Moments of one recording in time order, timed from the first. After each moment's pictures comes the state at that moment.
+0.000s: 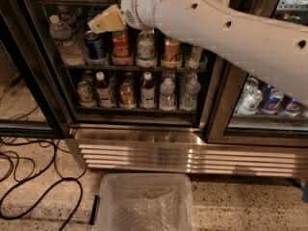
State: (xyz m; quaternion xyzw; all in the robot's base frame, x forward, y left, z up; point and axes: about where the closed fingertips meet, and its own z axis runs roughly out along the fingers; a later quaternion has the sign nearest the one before) arm 0.696 0.073 1.036 -0.36 0.70 0.09 0.61
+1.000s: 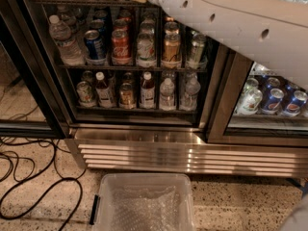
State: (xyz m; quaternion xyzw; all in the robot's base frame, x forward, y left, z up) arm 0.779 0.007 1.071 -0.29 0.71 -0.02 0.64
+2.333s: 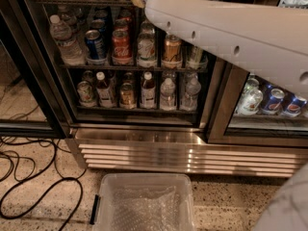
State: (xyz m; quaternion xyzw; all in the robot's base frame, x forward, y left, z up) arm 0.793 -0.005 1.051 -0.23 0.74 -0.08 0.63
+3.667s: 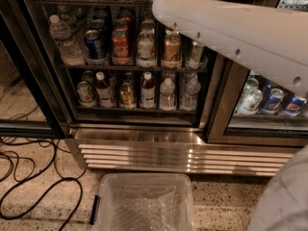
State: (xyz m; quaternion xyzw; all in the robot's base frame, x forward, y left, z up) arm 0.794 0.047 1.099 -0.20 0.68 0.10 0.70
